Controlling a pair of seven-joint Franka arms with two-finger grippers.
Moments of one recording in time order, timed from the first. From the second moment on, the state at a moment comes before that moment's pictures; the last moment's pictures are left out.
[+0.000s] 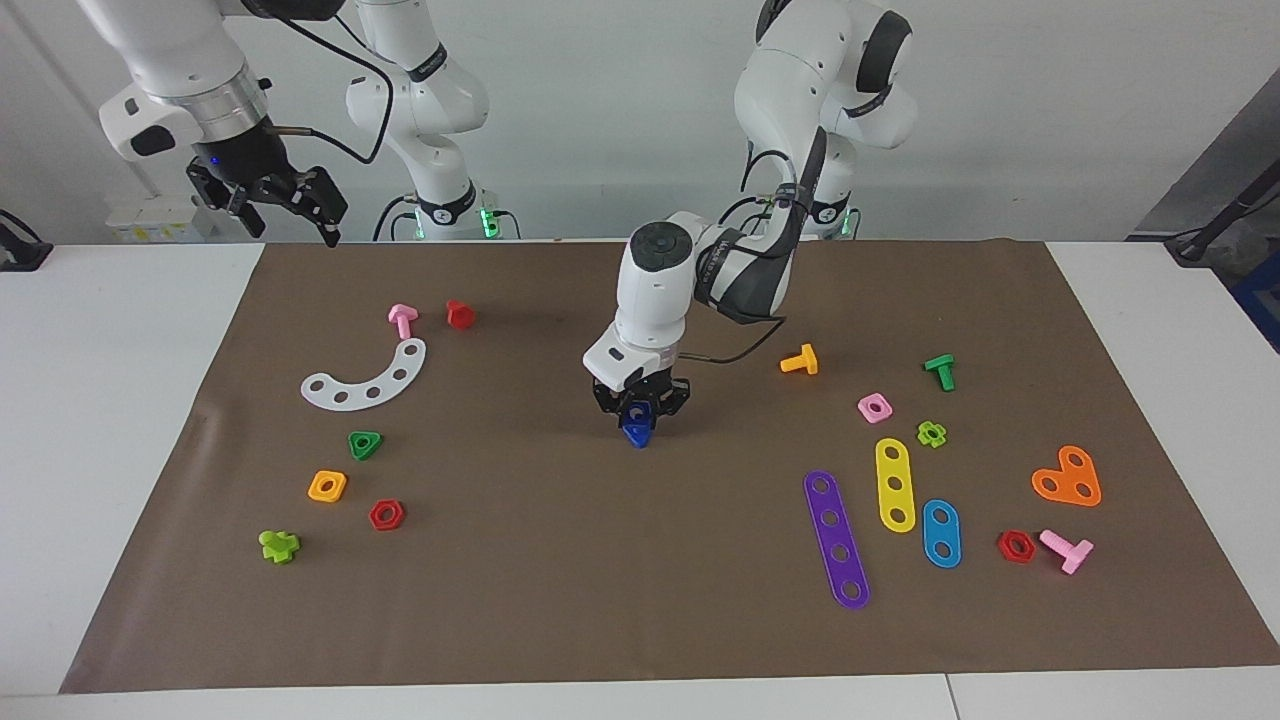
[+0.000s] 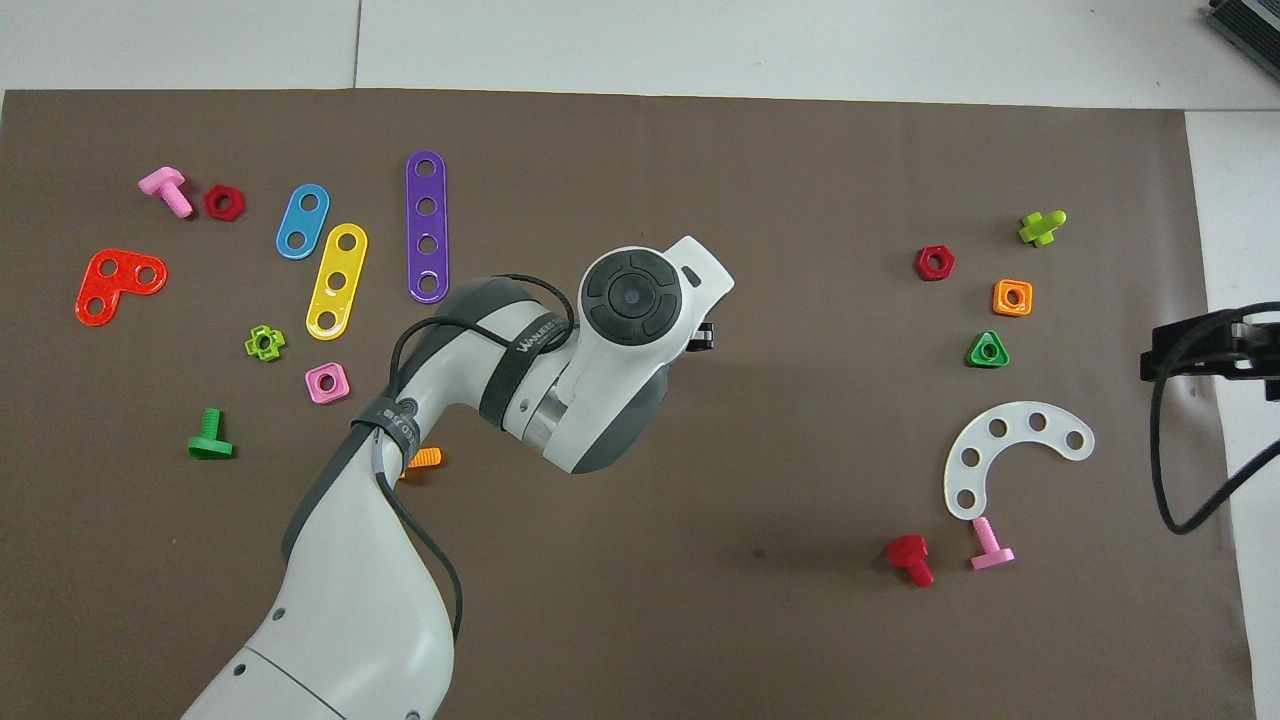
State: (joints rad) left arm -0.70 0.54 0.01 -1.54 -0.02 2.20 -0.58; right arm 0.03 -0.08 -0.06 -1.59 -0.02 1.46 0.16
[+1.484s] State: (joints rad) left arm -0.59 0.38 0.03 -1.65 -0.01 2.23 -0.47; right arm 0.03 -0.08 -0.06 -1.59 -0.02 1.46 0.16
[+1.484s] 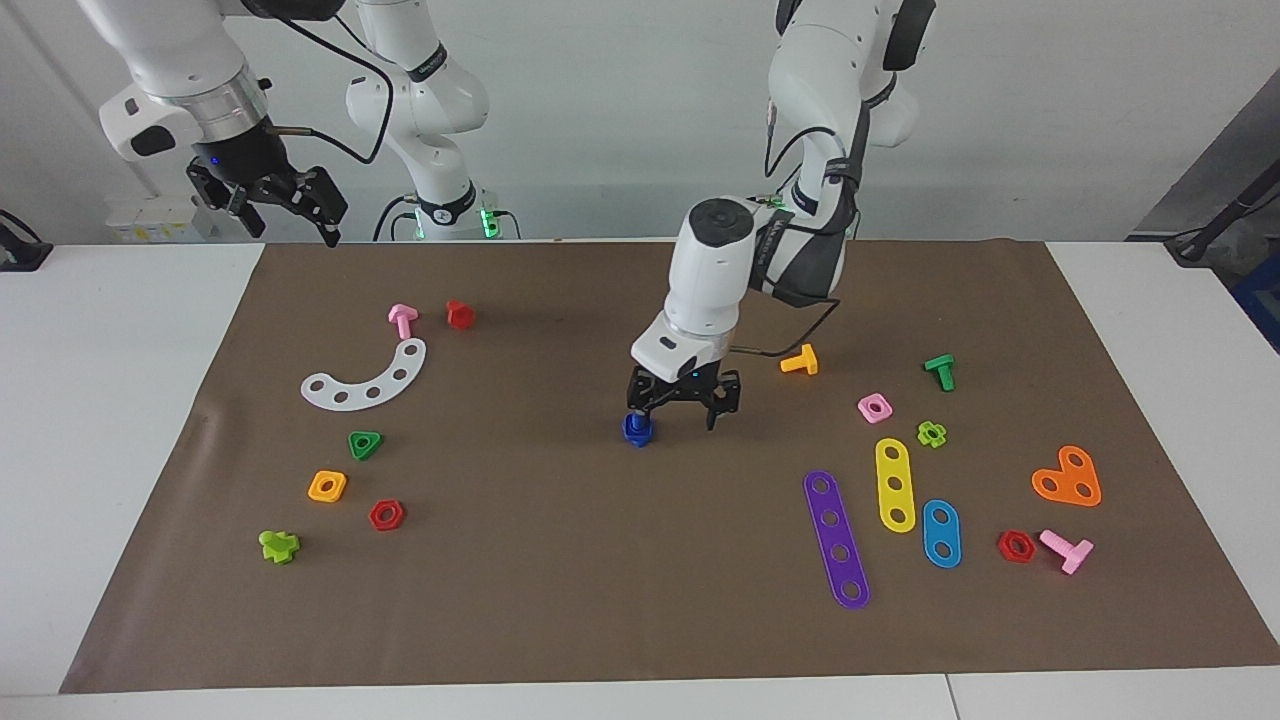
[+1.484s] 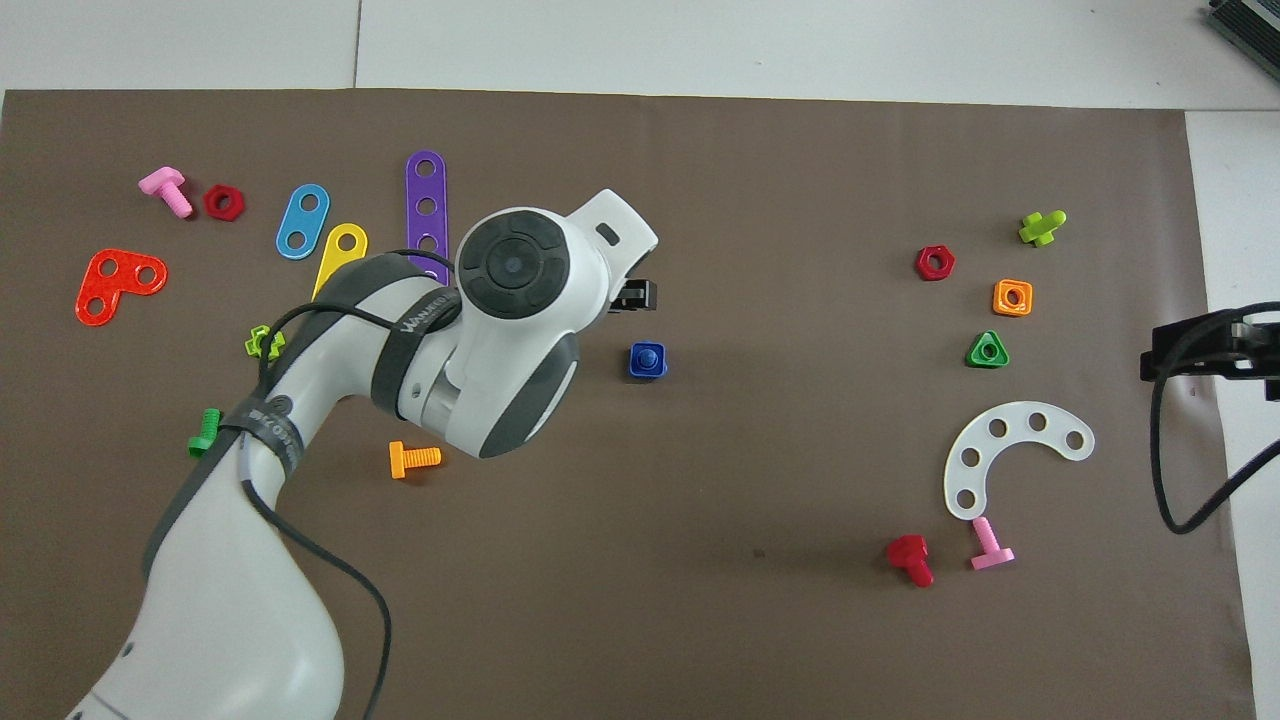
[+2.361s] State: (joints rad) left arm -0.16 0.13 0.04 -1.73 -0.01 1.96 -0.01; right arm 0.03 -0.08 -0.06 -1.59 -0.02 1.46 0.16
